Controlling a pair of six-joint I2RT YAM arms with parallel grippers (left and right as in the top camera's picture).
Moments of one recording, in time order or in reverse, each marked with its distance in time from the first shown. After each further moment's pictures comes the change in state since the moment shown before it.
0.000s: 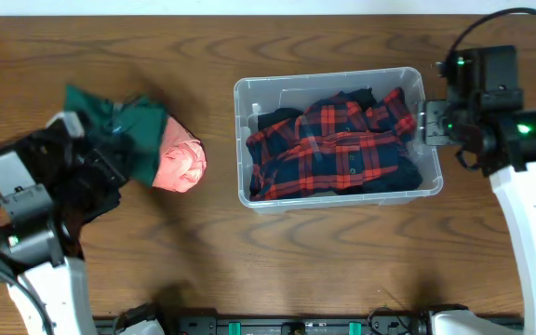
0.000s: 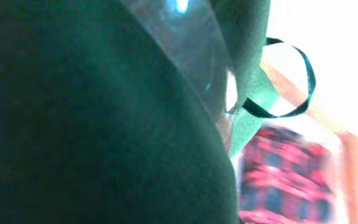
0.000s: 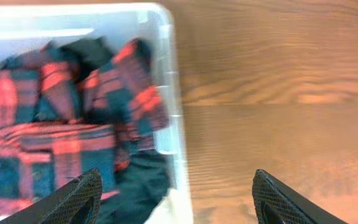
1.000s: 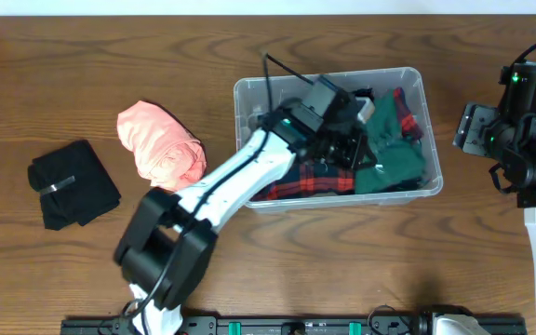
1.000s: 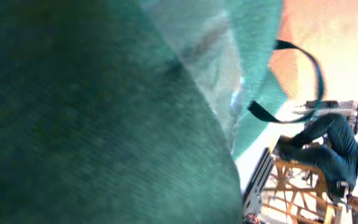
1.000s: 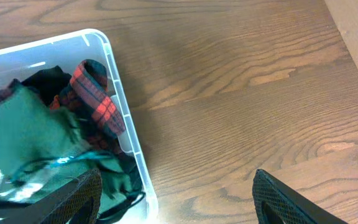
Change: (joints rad) left arm -1.054 0.953 0.394 0.400 0.111 -0.148; right arm -0.103 -0.119 0.000 -0.041 0.051 0.084
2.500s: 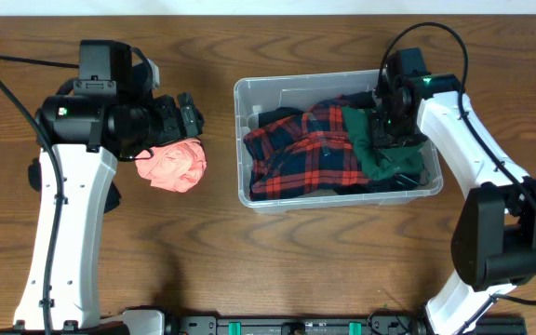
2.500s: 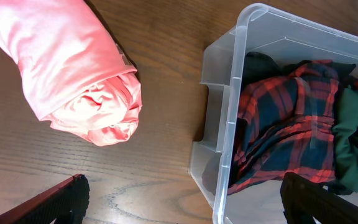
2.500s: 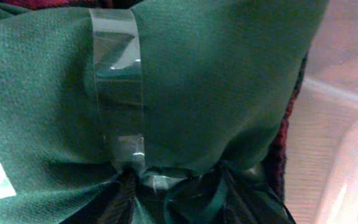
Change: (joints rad) left arm 0.682 -0.486 0.050 -0.731 -0.407 0.170; right arm 0.173 0.631 -0.052 0.171 -0.223 -0.096
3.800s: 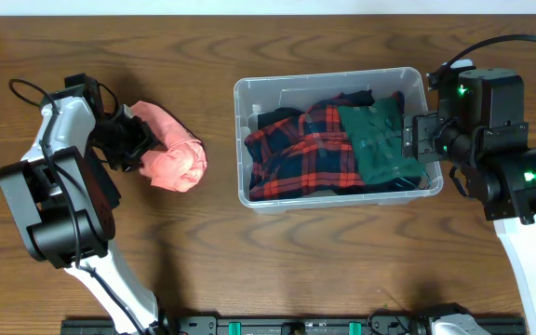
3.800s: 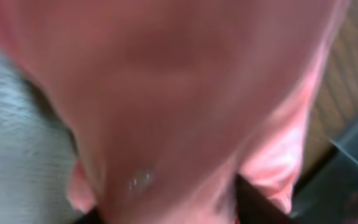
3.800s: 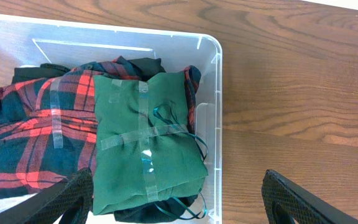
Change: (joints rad) left arm 0.331 0.599 -0.085 0.186 0.206 0.097; right arm 0.033 -0.655 -0.038 -0.047 0.094 -0.048
